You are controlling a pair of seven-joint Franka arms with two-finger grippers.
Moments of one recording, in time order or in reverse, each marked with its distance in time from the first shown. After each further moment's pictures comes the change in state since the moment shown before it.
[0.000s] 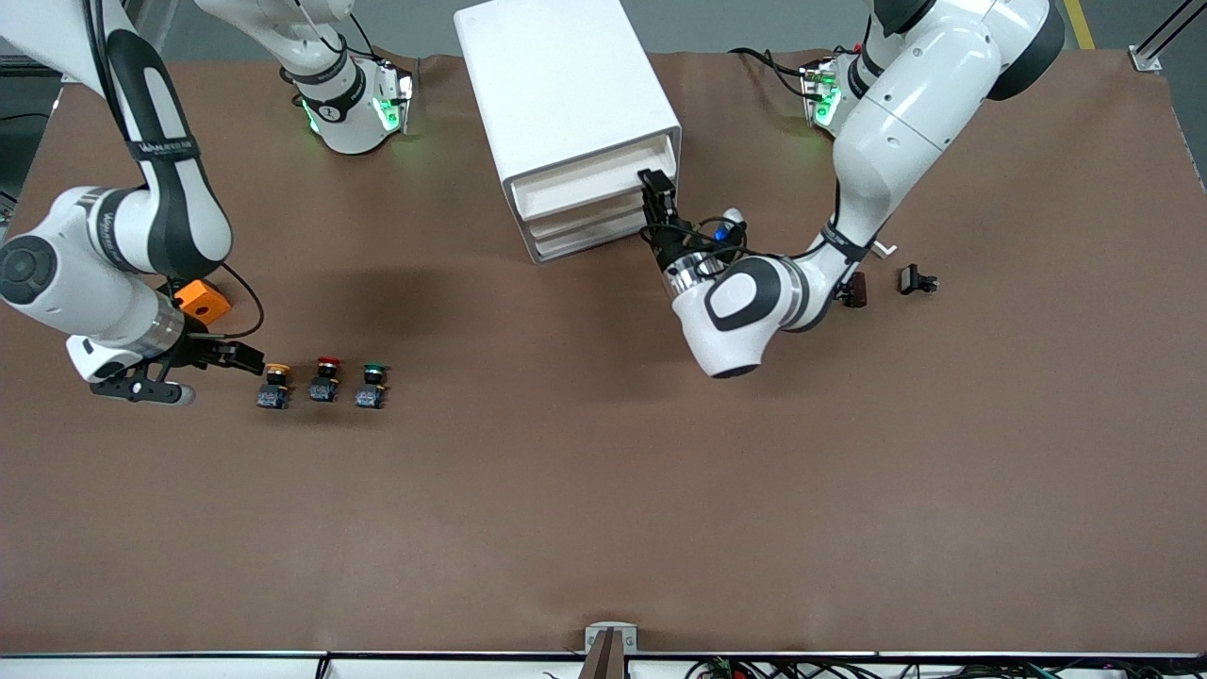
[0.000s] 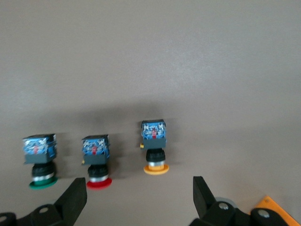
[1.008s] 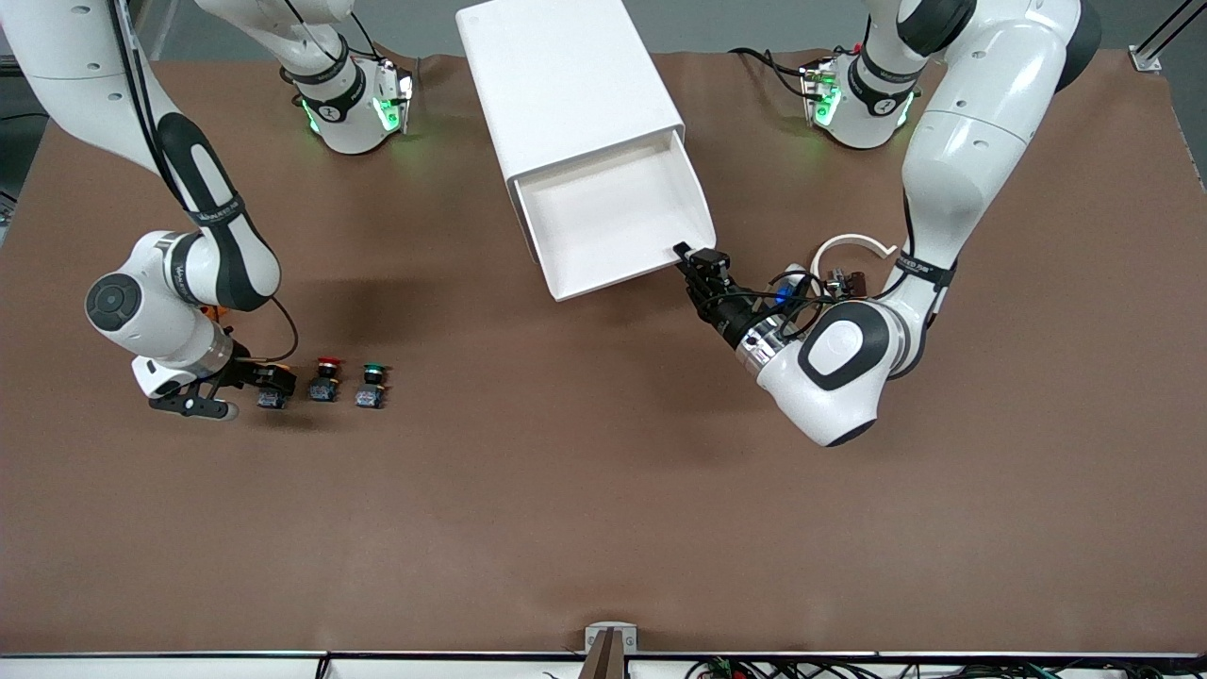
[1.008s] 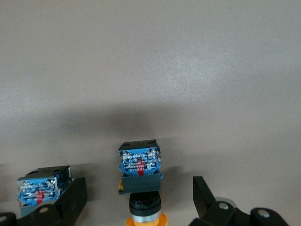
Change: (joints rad) left arm 0.071 -0.001 0.111 0.176 -0.001 0.009 0.004; right arm -0.014 0.188 -0.003 -0.033 0.001 0.250 0.006
